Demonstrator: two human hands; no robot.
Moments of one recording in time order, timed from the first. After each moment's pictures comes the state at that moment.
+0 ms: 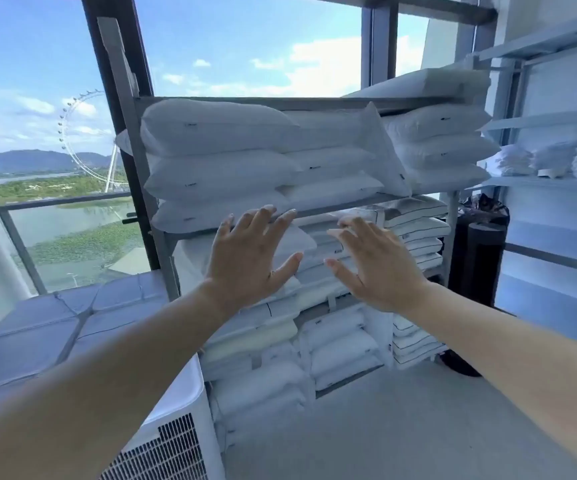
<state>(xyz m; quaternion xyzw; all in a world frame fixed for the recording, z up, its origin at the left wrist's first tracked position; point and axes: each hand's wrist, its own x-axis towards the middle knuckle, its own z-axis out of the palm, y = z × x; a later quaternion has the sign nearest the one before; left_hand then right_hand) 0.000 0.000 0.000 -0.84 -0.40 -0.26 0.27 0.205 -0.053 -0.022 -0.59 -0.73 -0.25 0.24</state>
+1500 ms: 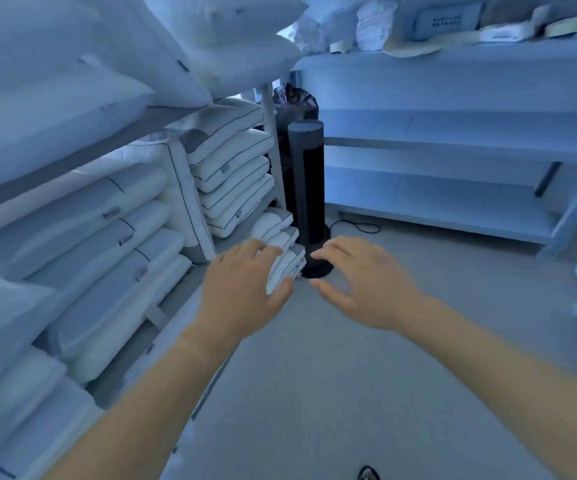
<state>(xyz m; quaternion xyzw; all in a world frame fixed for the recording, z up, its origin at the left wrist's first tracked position) 0.412 0.300 -0.174 -0.97 -0.16 -0.18 -0.01 0.529 0.143 -0.184 -0.82 -0.52 -0.09 0.20</state>
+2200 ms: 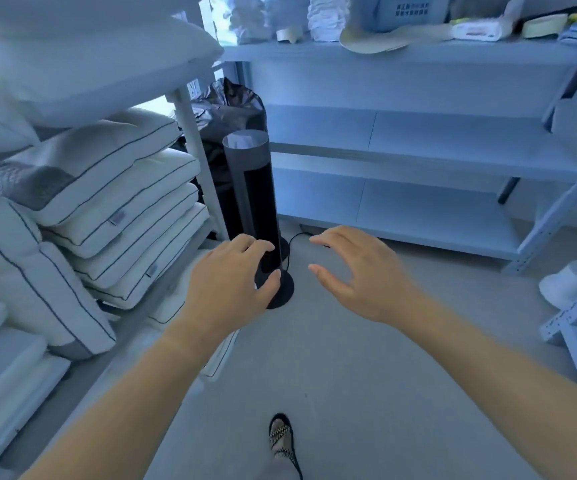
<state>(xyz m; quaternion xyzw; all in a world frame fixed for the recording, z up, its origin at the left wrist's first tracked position) 0.758 0.381 -0.192 -0.98 -0.11 -0.18 -0.04 0.861 0.202 -0.194 -0.85 -0.45 -0.09 0.26</state>
